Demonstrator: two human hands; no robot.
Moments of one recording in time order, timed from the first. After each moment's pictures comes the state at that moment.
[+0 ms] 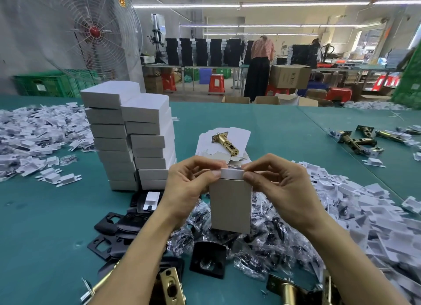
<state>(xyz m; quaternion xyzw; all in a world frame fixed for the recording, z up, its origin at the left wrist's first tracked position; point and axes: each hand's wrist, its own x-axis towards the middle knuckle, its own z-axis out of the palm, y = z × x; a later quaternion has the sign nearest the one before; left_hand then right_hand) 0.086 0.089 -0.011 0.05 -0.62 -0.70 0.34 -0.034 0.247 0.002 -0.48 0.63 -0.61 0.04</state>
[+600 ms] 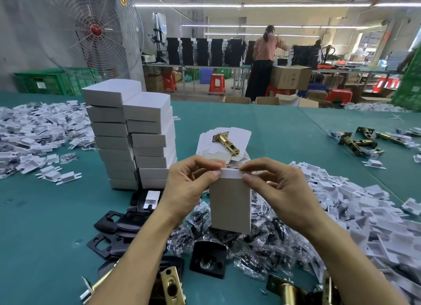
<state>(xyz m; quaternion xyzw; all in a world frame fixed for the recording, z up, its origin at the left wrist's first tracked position) 0.085 0.085 -0.013 0.05 -0.64 -0.67 0.36 -0.035 0.248 0.002 -0.49 0.67 -0.55 0.05</state>
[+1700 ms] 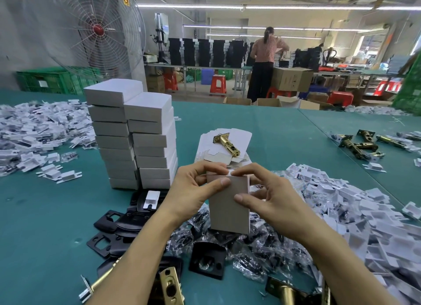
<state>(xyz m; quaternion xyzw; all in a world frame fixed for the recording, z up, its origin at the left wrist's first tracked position) 0.081 0.082 -0.021 0.08 -0.68 -0.66 0.30 -0.029 0.246 -0.004 -0.51 0.70 -0.49 0.14</state>
